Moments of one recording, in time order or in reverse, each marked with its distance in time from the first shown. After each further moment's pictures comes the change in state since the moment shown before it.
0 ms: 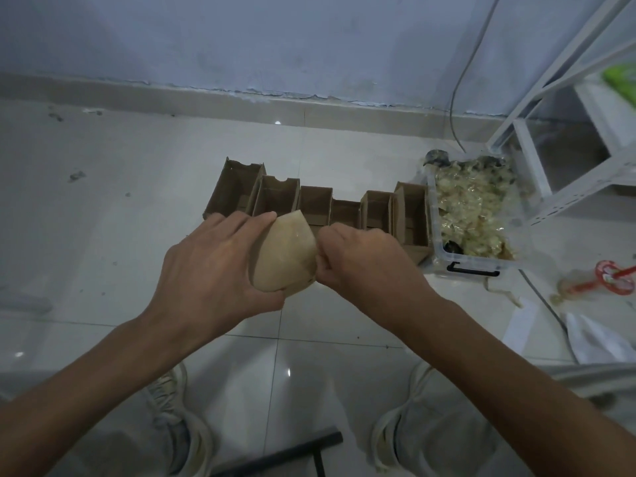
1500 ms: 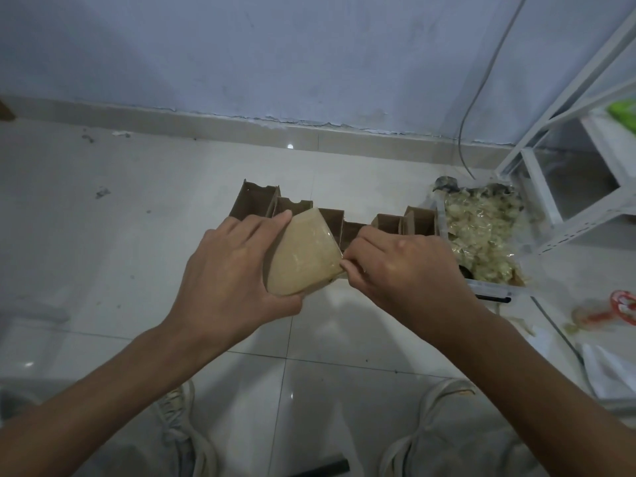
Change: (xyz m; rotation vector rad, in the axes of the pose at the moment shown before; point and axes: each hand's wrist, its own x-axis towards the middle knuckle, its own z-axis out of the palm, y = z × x) left_hand 0.004 0.006 -0.021 -0.076 0.093 0.013; right_hand 0.003 0.010 -0.047 -0.225 0.063 -0.153
